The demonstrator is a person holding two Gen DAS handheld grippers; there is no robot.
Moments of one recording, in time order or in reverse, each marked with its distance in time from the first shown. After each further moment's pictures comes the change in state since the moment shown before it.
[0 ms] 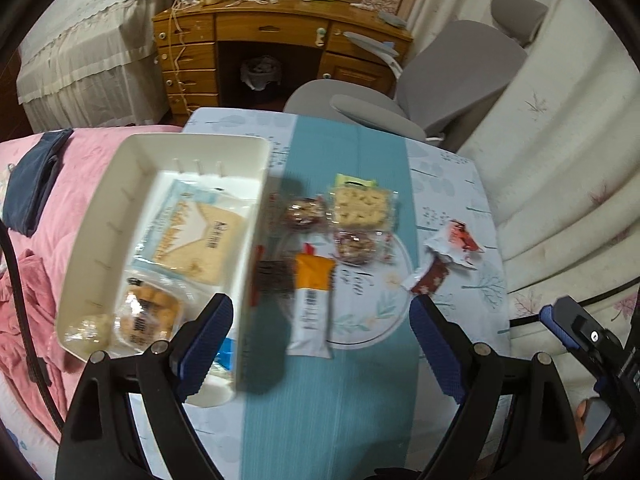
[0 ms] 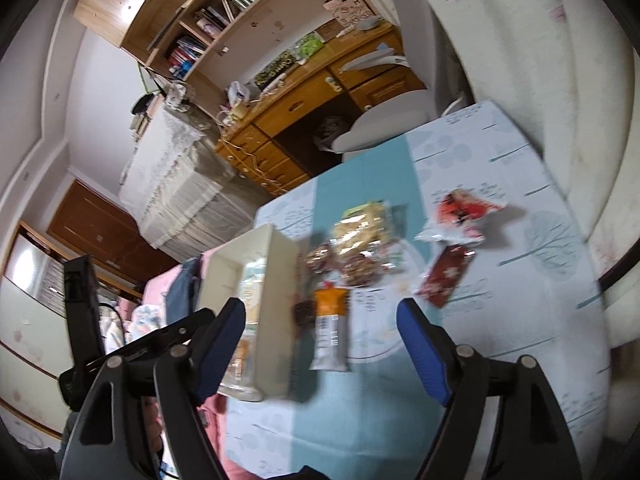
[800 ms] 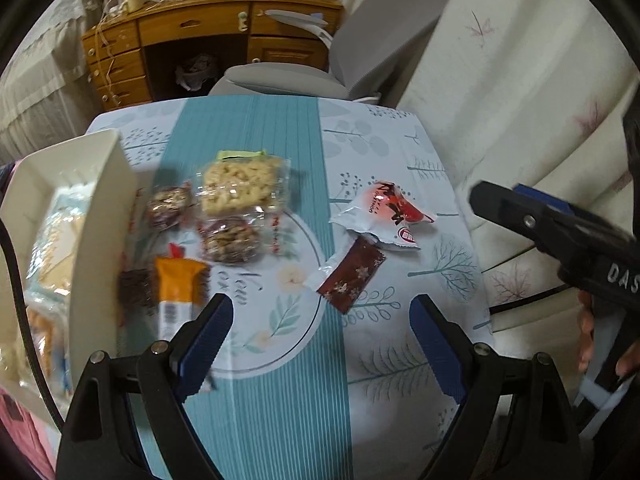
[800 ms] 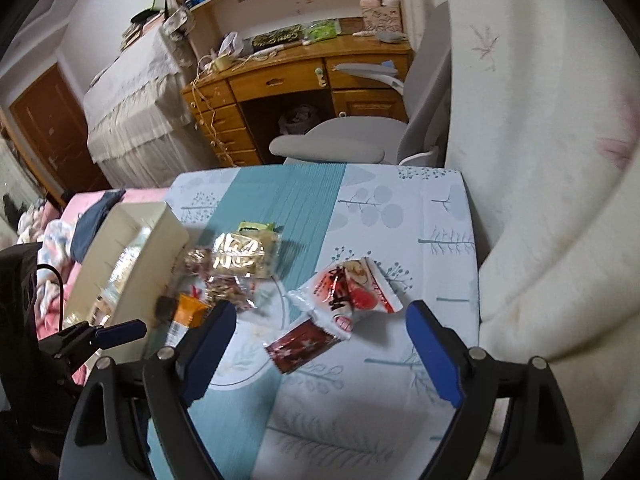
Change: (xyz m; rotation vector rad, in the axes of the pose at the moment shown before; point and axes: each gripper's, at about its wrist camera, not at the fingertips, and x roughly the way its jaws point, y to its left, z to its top) left arm 0.101 -0.118 -0.018 0.155 0.023 -0.091; right arm 0.051 -0.059 0.072 -0.391 0.072 -0.239
